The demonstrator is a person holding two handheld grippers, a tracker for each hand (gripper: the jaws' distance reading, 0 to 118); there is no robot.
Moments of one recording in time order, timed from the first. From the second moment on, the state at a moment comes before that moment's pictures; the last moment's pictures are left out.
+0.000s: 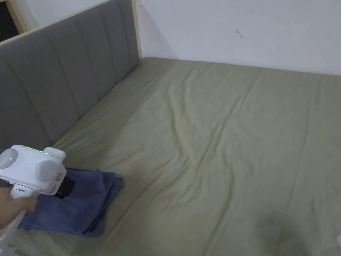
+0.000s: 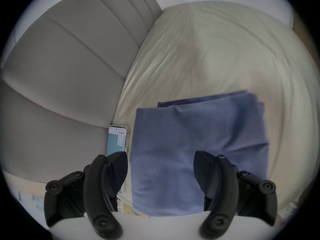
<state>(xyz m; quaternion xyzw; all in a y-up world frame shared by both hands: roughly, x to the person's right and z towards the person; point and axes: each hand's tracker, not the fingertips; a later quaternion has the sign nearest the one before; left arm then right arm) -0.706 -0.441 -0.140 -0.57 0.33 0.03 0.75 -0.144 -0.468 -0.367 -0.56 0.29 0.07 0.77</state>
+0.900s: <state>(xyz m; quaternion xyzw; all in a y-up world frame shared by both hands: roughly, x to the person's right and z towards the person) -0.364 -0.322 -0.188 -0.22 0.26 0.04 0.94 -0.053 -0.357 -0.357 -0.35 0.27 0.00 0.90</state>
